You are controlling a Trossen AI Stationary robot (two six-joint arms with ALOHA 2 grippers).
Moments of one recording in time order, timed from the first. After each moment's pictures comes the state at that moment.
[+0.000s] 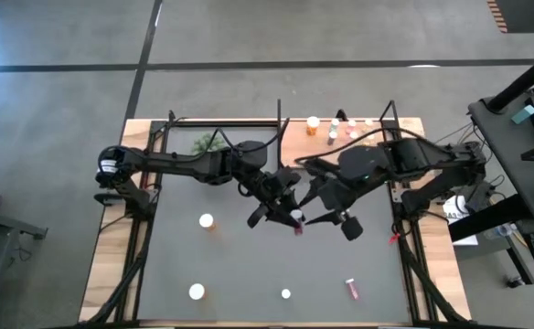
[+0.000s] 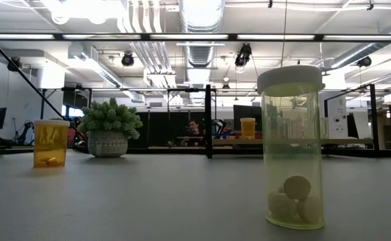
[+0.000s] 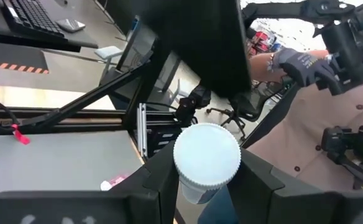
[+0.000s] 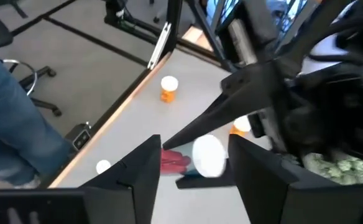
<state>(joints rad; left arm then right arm) 0.00 1.68 1.53 0.02 0.71 -0.35 0.22 1.50 1.87 -0.93 -0.20 -0.26</state>
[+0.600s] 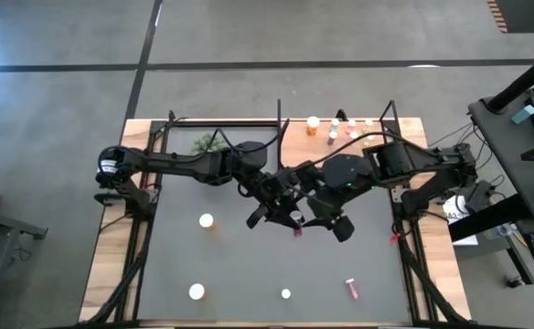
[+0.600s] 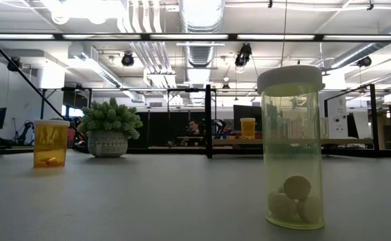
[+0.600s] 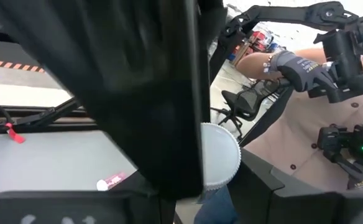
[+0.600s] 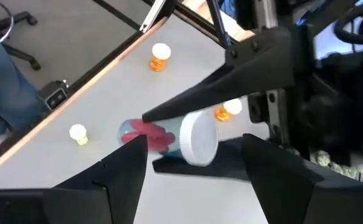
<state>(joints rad) -0.01 1.68 1.53 0.03 0.72 -0.36 0.22 1.58 1.91 -1.02 -0.14 -0.43</state>
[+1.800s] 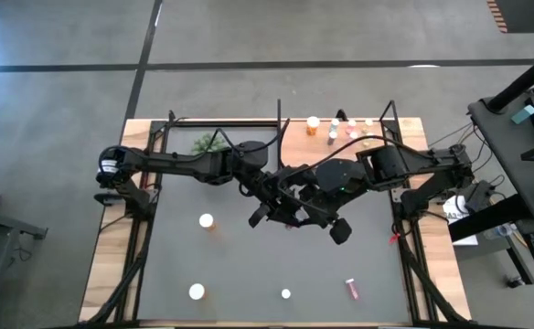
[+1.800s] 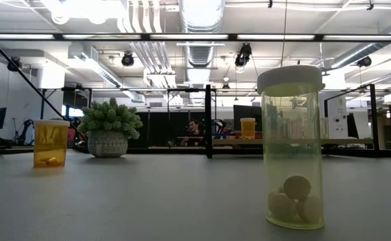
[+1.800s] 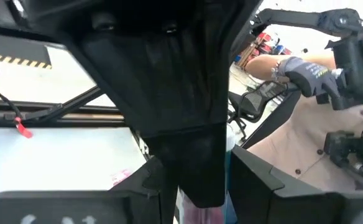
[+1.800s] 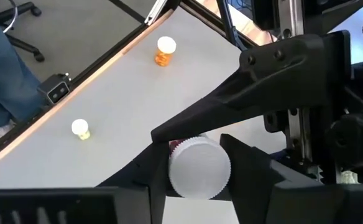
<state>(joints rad) -0.01 1.68 1.53 0.02 0.70 -0.37 0.22 1.61 1.92 -1.04 -0.14 -0.44</state>
